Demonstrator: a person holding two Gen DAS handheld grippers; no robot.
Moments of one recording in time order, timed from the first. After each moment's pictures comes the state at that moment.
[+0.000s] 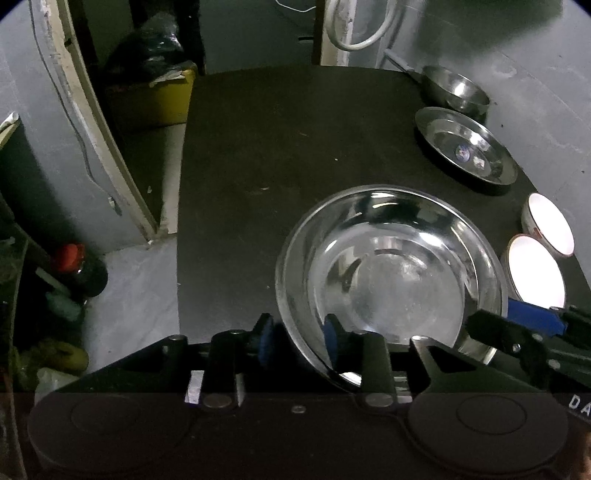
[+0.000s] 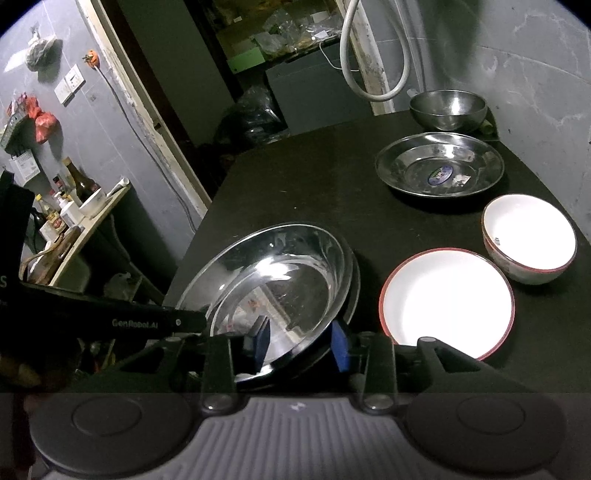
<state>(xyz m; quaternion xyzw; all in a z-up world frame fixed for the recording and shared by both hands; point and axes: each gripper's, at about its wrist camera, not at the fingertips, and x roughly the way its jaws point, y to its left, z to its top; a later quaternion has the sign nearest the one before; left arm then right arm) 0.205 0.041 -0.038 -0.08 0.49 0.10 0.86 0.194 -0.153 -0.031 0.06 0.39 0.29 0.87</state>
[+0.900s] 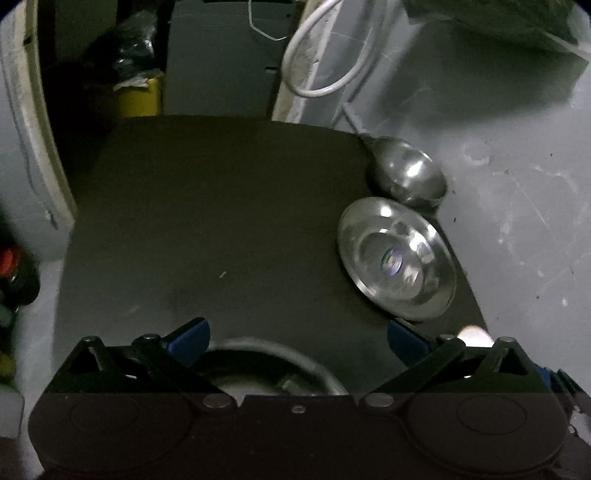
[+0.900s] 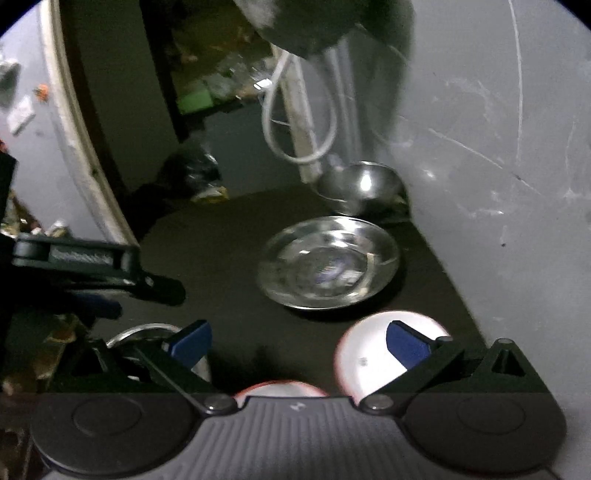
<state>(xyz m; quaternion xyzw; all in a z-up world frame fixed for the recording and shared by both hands) 0.334 0.006 -0.013 -0.18 0.44 0.05 0.88 0.280 -0.212 -0.004 0.03 0.33 0.19 0.92</state>
